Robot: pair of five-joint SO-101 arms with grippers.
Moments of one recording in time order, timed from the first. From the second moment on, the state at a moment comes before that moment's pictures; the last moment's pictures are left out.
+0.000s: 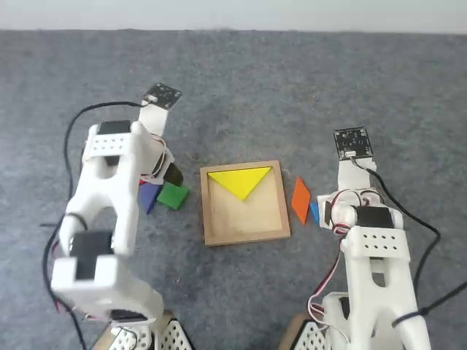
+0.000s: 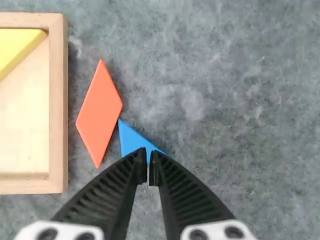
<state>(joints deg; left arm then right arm) -10.2 8.0 19.6 66.3 -23.0 -1.4 -41.8 61.9 51.4 8.0</state>
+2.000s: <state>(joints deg) -15.1 36.6 -13.1 78.4 -32.4 -1.1 -41.8 61.9 51.1 8.0</state>
